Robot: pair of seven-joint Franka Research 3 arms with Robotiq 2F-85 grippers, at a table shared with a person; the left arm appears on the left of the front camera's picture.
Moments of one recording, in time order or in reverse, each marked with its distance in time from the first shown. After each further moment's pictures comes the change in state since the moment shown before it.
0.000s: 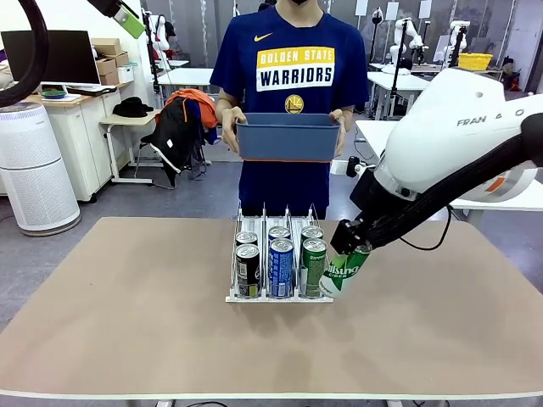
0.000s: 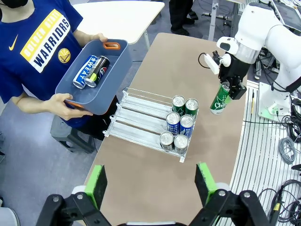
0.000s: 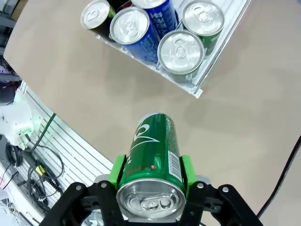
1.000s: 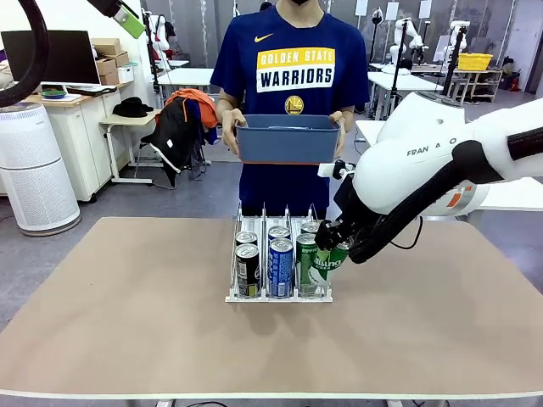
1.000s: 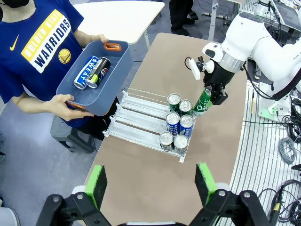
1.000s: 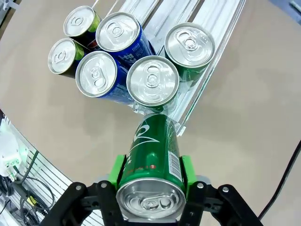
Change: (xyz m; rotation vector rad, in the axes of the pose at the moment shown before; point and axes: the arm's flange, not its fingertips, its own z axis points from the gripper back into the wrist) left arm 0.000 0.000 0.000 0.000 0.000 0.000; right arm 0.037 -0.010 -0.040 -0.068 -0.073 -0.043
